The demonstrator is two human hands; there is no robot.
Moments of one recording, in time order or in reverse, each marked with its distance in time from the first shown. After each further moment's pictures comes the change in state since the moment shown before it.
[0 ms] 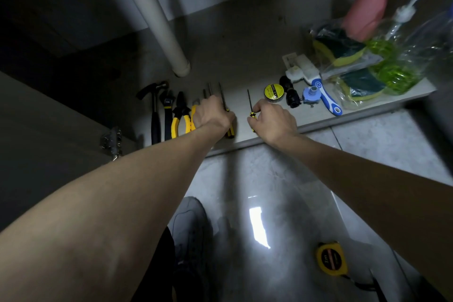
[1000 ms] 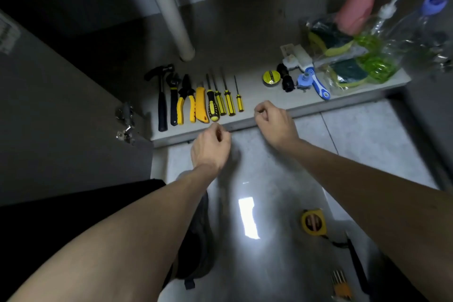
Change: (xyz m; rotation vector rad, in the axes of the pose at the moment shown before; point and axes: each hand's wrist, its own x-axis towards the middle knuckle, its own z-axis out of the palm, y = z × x) left_hand -0.137 -0.061 0.019 -0.327 0.084 0.049; right_hand -0.074 0.008 -0.010 0.186 -0.021 -0.027
